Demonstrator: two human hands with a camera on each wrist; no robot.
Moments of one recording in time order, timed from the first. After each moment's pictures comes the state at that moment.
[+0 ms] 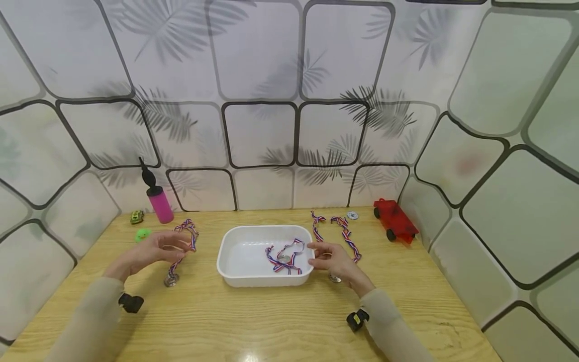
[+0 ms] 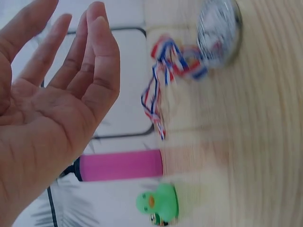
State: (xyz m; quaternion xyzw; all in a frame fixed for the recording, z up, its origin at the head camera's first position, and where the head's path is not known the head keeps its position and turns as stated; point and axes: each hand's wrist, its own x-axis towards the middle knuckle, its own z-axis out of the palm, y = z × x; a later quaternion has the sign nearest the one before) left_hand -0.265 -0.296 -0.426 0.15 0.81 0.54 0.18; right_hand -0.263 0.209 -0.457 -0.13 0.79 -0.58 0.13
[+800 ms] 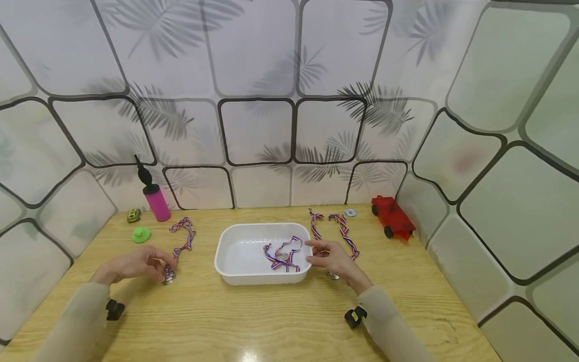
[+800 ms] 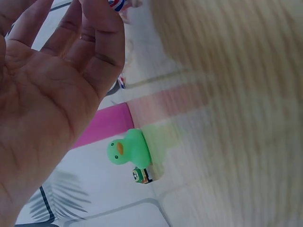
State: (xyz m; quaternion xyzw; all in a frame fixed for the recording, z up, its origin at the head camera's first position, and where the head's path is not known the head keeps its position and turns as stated) left_hand -0.256 -0.322 -0.441 0.19 0.85 0.42 0.25; right_hand -0.262 0.209 -0.456 -0.11 0.80 -0.57 0.13
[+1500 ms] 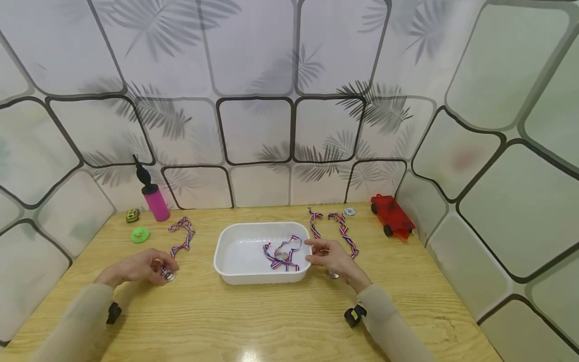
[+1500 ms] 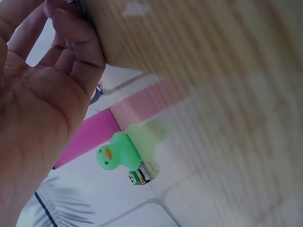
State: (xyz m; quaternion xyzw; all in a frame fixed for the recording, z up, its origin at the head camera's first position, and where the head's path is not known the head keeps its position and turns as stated) left_hand -0.260 -0.321 -0.460 0.23 0.87 0.39 0.20; right_hand -0.264 0.210 -0.456 -0.12 0.80 -0.57 0.13
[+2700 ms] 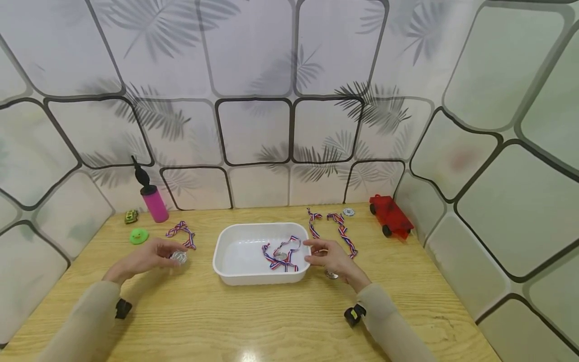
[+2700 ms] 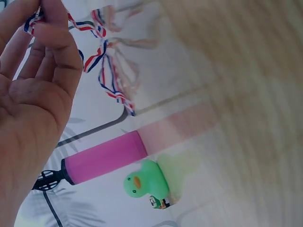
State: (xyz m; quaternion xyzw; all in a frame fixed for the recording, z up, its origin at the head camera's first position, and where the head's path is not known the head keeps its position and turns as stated) left_hand -0.270 -0.298 -0.447 0.22 0.87 0.43 0.14; right_hand -0.263 0.212 -0.452 -0.13 0.80 -0.57 0.14
